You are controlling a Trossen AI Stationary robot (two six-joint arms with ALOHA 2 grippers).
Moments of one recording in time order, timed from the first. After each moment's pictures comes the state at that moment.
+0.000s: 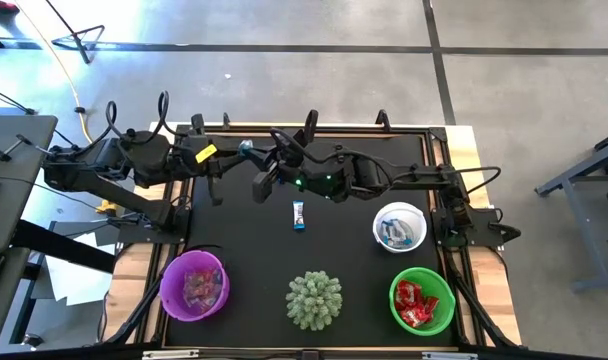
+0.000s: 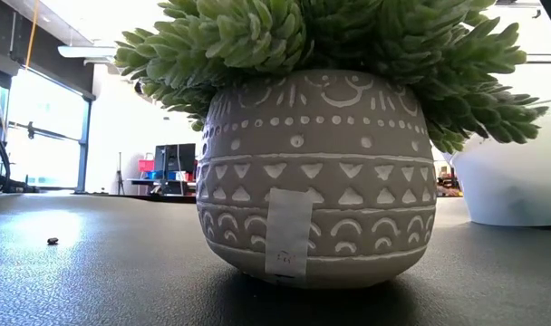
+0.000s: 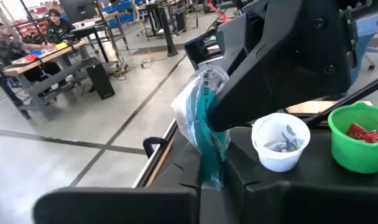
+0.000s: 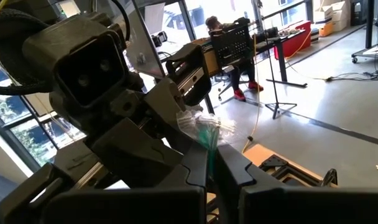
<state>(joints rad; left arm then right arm) -0.18 1.03 1.42 -0.62 -0.56 0.08 0.14 2.03 2.34 -0.35 0.55 0.37</state>
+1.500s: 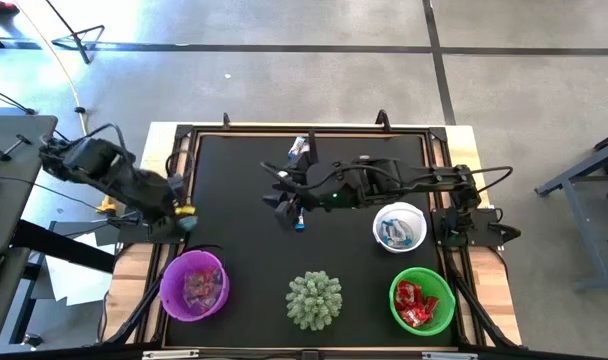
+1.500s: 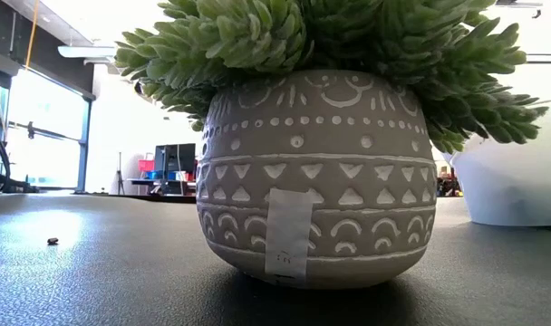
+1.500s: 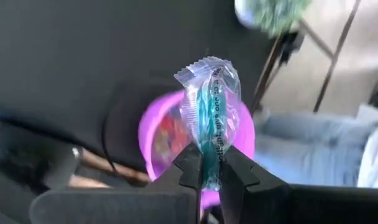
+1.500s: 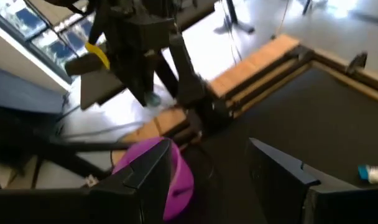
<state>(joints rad) -0.39 0.92 1.41 -1.53 0.10 -0.95 0.19 1.96 2.34 -0.83 0.33 0.63</state>
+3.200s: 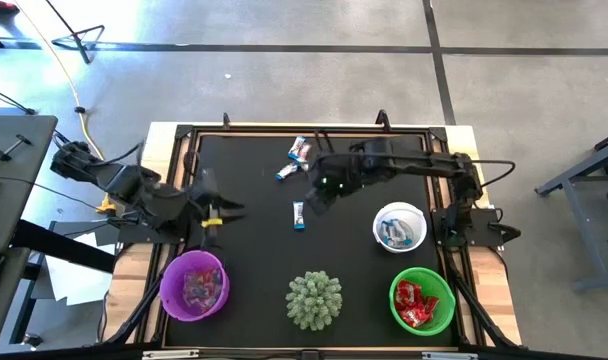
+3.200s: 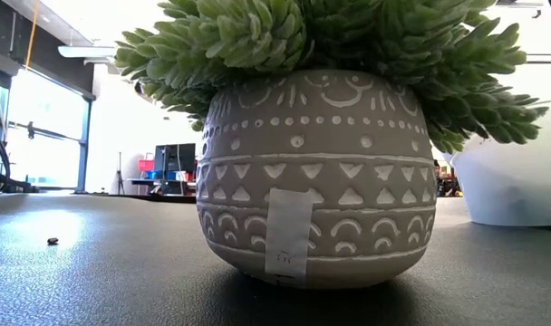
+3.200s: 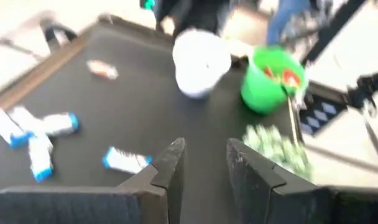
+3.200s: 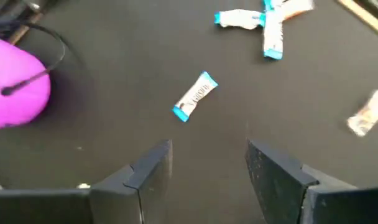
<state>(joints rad) -0.45 0.94 1.13 -0.71 -0.51 -0.54 0.04 1.91 2.23 -1.48 0.21 0.81</state>
